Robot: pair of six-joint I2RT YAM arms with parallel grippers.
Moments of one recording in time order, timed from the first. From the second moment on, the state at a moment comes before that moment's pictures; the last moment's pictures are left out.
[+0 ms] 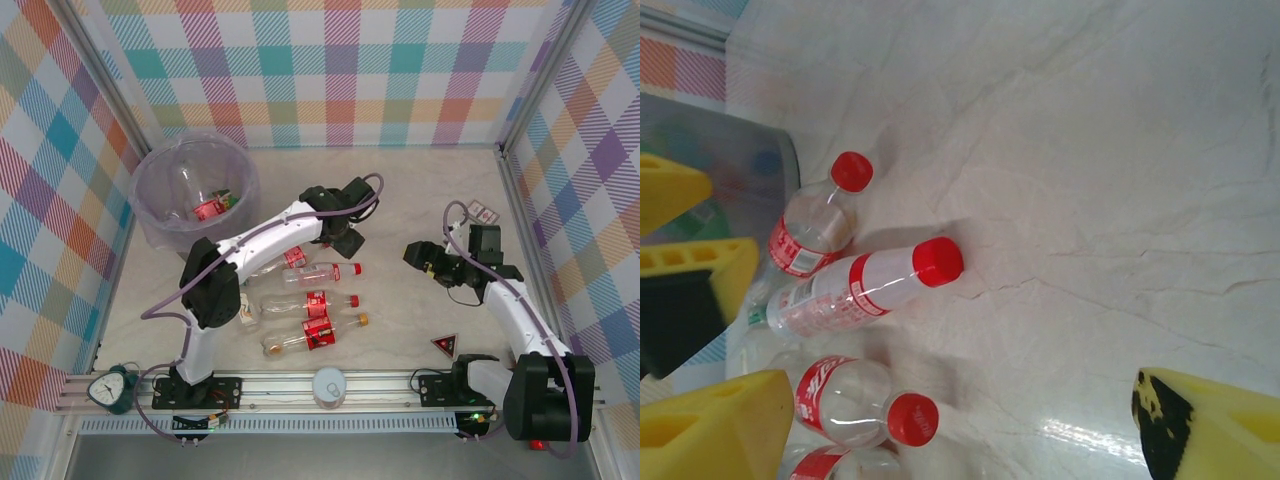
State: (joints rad) left arm -0.84 2.04 1.88 -1.06 -0.25 -0.10; right arm -0.01 1.09 0.60 -0.40 -0.71 0.46
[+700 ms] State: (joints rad) left arm -0.67 2.16 1.78 -0.97 -0.23 -0.13; right arm 0.01 1.14 0.59 -0.33 -0.76 0.49
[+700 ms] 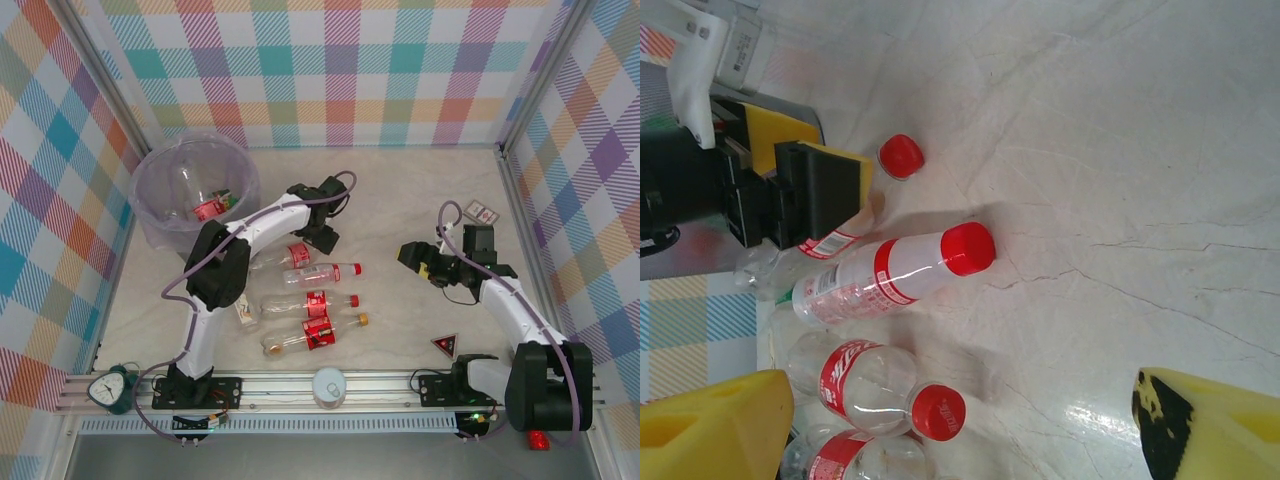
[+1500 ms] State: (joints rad) left arm -0.67 2.23 1.78 -0.92 -0.21 -0.10; right arm 0.01 1.15 0.59 -0.32 -0.76 0.49
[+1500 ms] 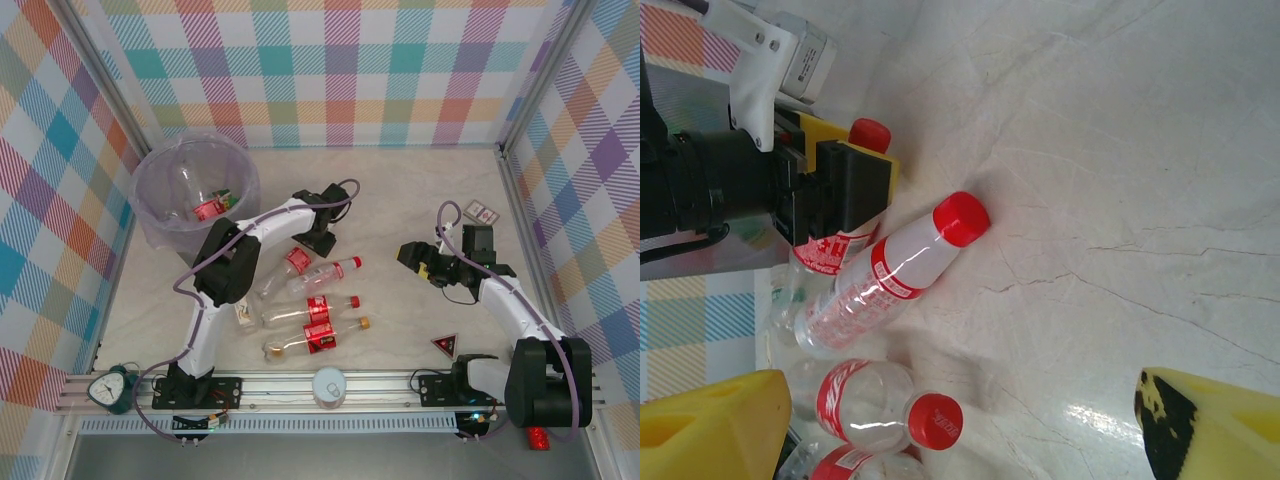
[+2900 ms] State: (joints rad) left arm -0.66 2.17 1.74 -0.98 -0.23 -0.13; right arm 0.01 1.14 0.58 -0.32 -0.71 0.47
